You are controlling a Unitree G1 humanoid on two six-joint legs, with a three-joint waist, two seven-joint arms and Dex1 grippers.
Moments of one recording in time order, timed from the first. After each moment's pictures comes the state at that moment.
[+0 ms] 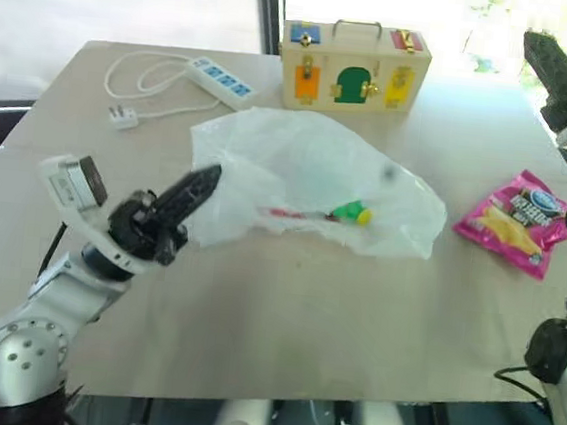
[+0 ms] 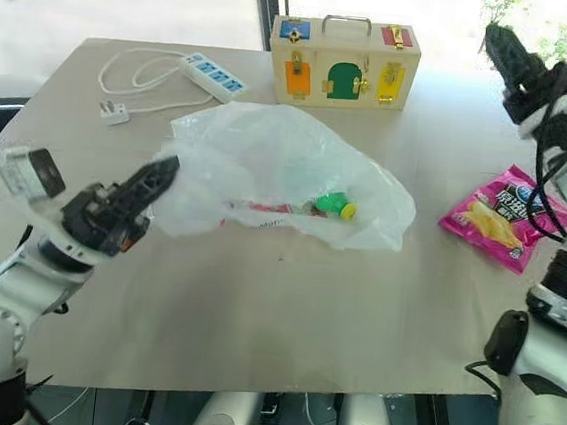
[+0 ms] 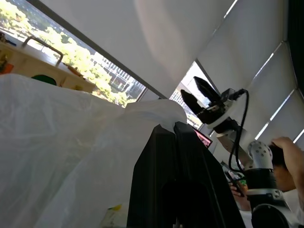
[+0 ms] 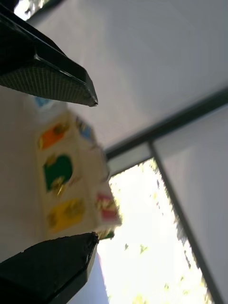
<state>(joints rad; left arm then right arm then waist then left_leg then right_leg) 0.09 0.59 0.45 -0.57 -1.46 0.66 -0.59 -0.75 -0.72 -0.38 0.25 0.73 0.77 0.21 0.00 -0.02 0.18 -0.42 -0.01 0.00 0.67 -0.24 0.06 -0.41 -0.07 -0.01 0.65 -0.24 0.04</state>
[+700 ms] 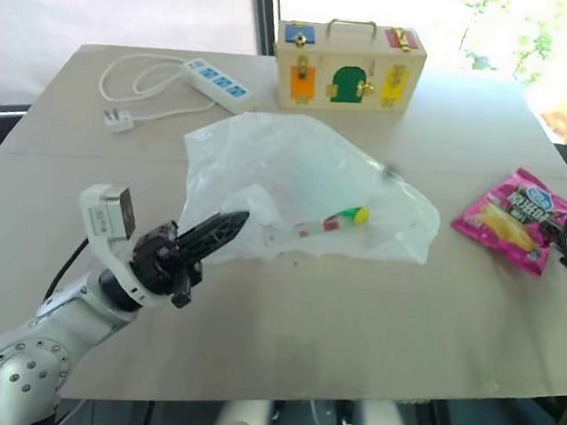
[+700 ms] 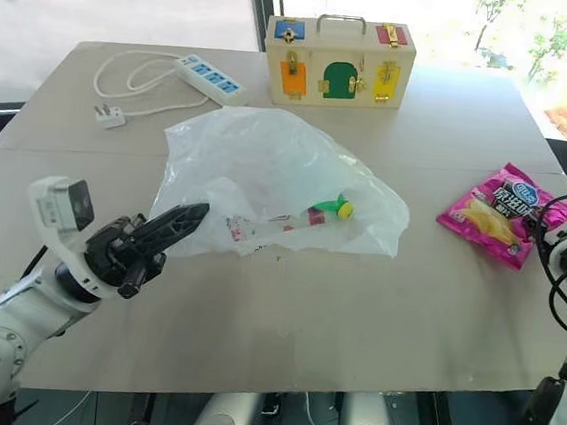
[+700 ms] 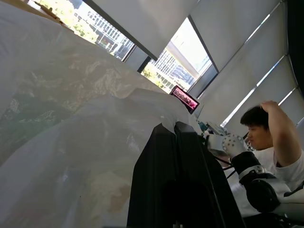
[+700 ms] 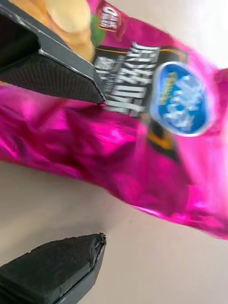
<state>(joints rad) 0.14 0.59 0.38 -0.59 -1.39 0.65 -0.61 -0.52 -0.65 -0.67 0.42 0.64 0.94 0.08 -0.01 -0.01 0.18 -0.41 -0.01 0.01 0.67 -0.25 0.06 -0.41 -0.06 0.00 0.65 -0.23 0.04</state>
